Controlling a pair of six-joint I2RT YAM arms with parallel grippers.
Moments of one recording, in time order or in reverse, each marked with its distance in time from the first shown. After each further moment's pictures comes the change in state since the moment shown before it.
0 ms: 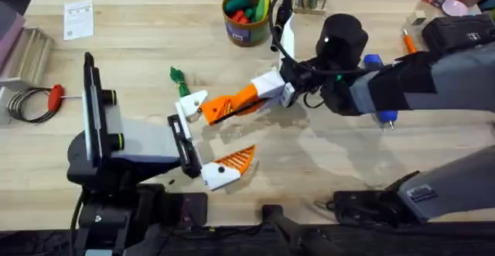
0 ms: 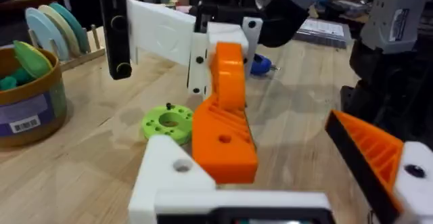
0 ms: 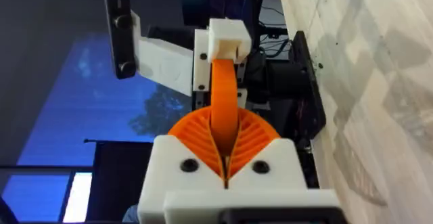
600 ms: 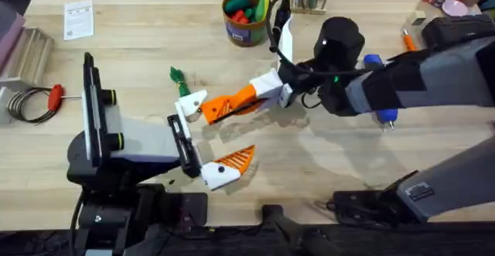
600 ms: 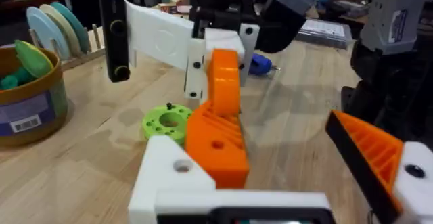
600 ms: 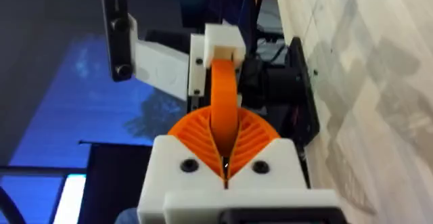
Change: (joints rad) left arm 0.003 0.000 0.000 0.000 0.000 -0.002; right arm 0.002 0.042 0.000 0.067 0.011 0.020
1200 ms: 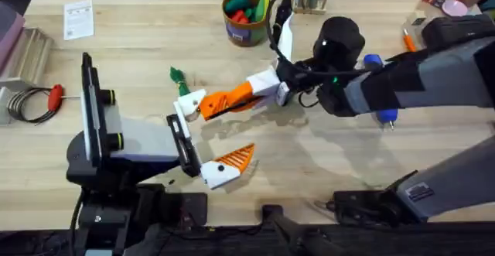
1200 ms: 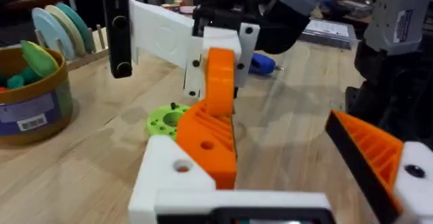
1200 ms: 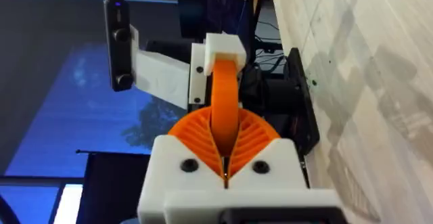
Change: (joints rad) left arm 0.002 0.000 0.000 0.001 -0.007 0.002; right arm 0.014 0.001 0.004 0.036 0.052 0.018
